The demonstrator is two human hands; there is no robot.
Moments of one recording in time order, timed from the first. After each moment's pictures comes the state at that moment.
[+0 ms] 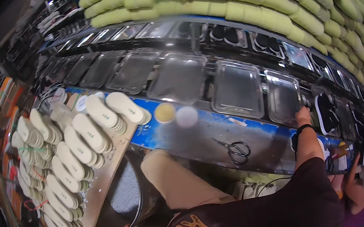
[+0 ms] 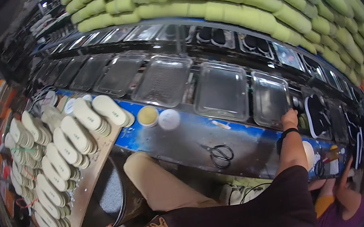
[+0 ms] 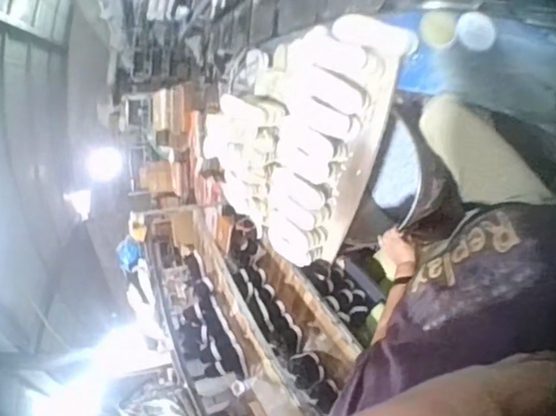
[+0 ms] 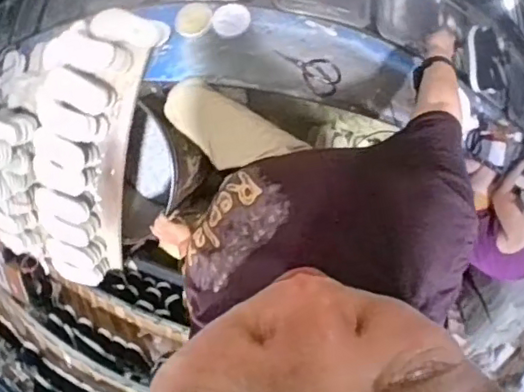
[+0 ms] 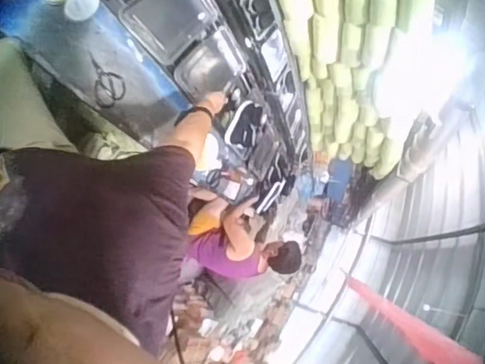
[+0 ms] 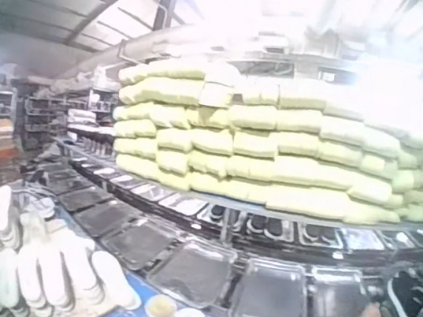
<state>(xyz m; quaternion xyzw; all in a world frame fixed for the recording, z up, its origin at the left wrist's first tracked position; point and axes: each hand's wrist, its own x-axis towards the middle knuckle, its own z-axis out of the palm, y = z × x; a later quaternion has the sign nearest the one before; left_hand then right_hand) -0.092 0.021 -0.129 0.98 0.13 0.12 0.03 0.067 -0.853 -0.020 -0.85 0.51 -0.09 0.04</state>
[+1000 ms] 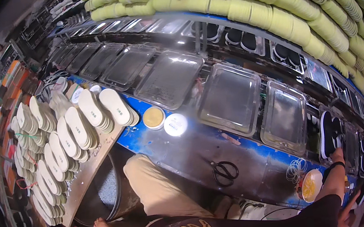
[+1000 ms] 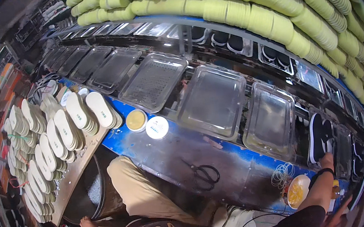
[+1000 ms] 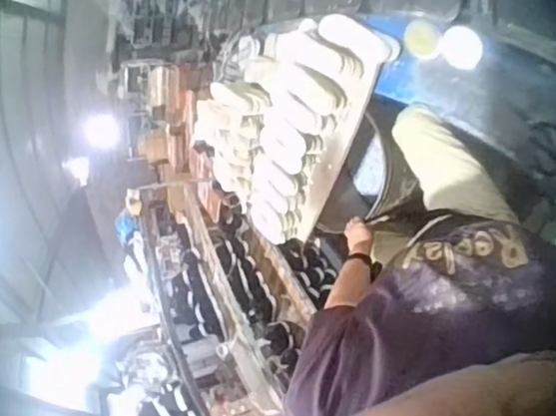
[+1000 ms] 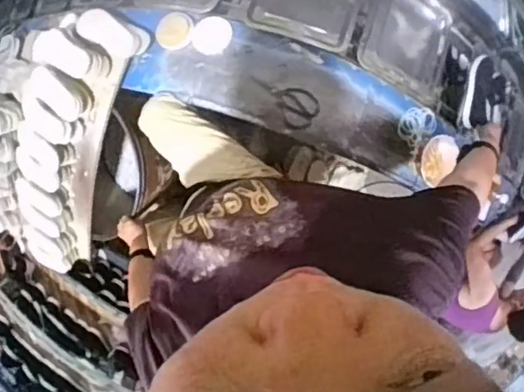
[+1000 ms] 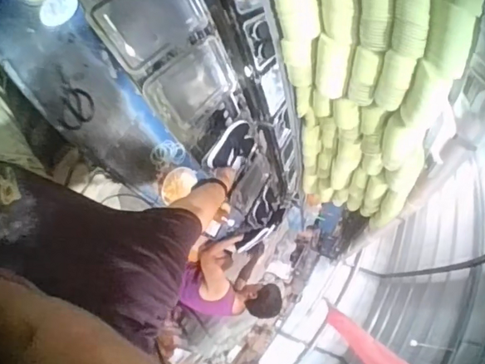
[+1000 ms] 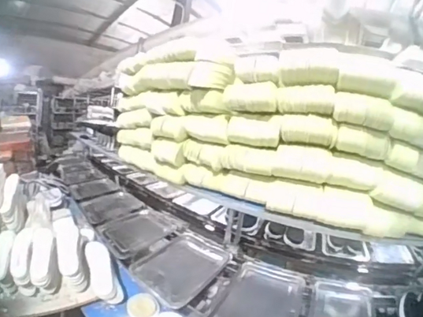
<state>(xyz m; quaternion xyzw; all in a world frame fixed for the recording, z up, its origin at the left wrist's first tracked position) -0.070 0.035 -0.134 0.97 0.24 -0.07 -0.06 -0.084 -1.094 -0.029 -0.85 0.53 0.08 -0.02</state>
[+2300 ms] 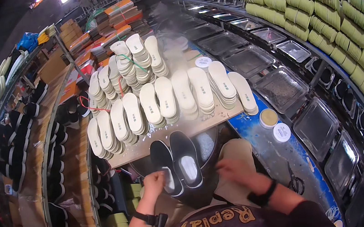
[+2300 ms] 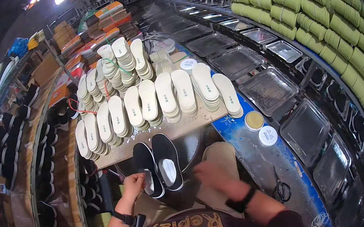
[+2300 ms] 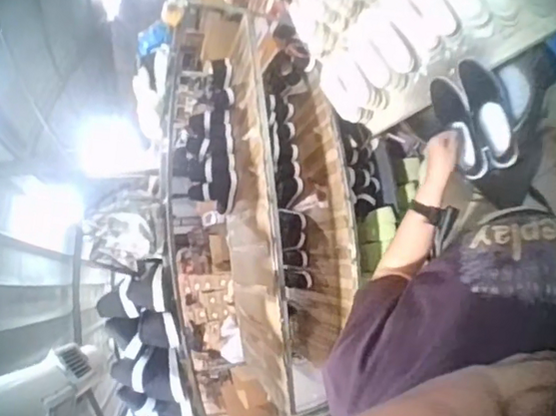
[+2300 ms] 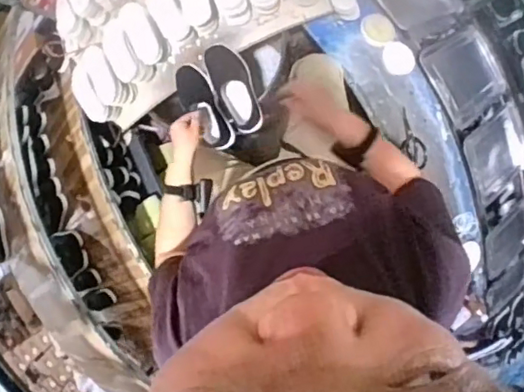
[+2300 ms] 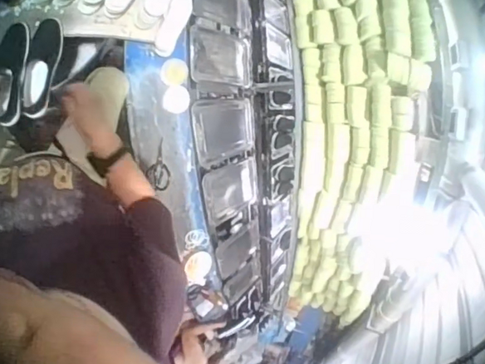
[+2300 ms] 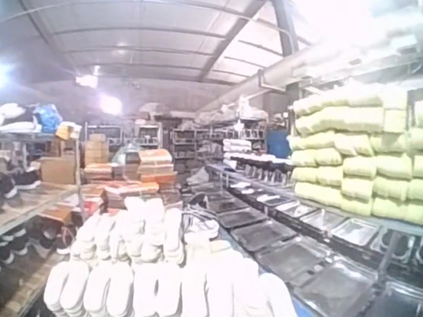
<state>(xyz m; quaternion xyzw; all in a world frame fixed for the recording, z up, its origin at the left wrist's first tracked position) -0.065 0.032 -0.037 0.81 0.34 0.11 0.46 0.106 -0.266 0.015 -0.79 -0.42 0.12 0.43</state>
